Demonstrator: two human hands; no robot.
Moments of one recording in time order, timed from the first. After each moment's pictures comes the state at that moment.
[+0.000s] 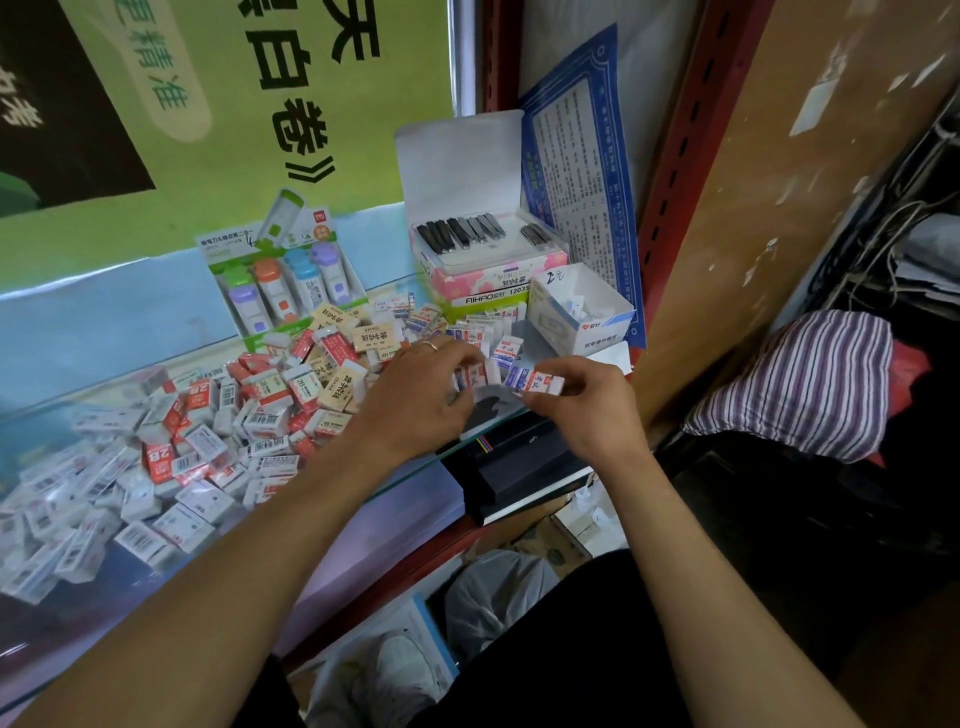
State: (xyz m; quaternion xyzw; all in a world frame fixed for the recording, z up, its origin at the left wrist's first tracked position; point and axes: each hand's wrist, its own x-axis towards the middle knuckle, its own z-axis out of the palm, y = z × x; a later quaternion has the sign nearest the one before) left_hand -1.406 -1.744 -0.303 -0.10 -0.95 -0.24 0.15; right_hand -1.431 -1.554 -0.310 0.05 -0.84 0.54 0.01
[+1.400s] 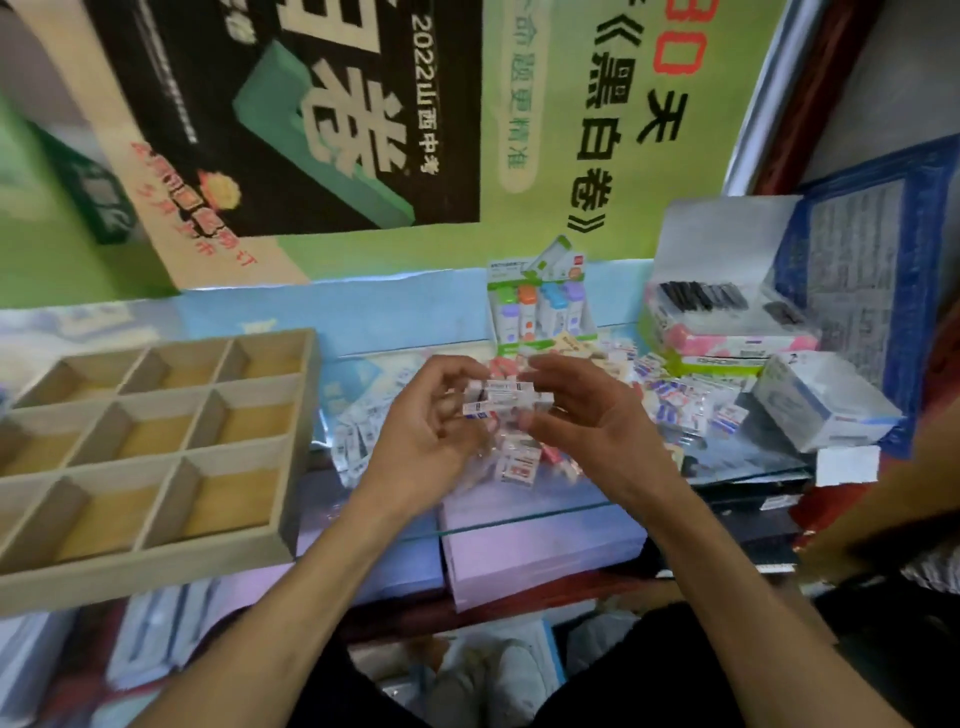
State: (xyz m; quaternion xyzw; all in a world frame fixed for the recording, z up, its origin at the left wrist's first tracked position) left_hand -1.240 -1.855 -0.266 0.07 -0.73 -0.62 0.30; right_hand -1.349 -1.707 -0.259 0.38 -0.65 0.64 -0.16
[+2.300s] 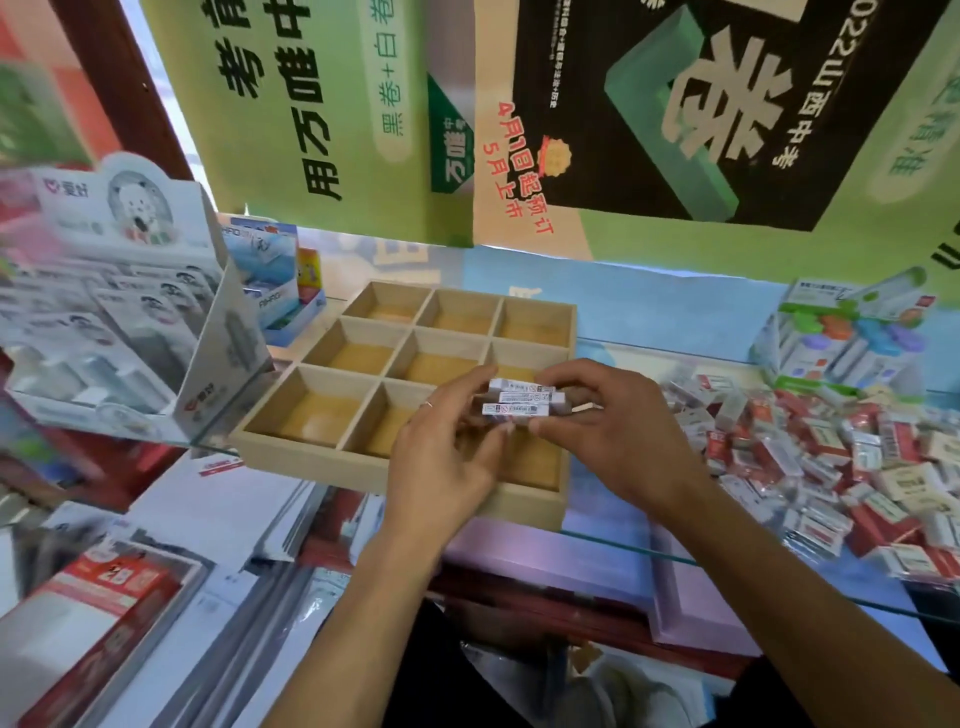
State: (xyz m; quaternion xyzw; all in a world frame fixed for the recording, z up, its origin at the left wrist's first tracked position) left_hand -1.067 -1.969 -0.297 0.30 -0.78 -0.28 0.47; right_hand -1.220 -1.890 -0.249 0.54 -0.68 0.47 -0.15
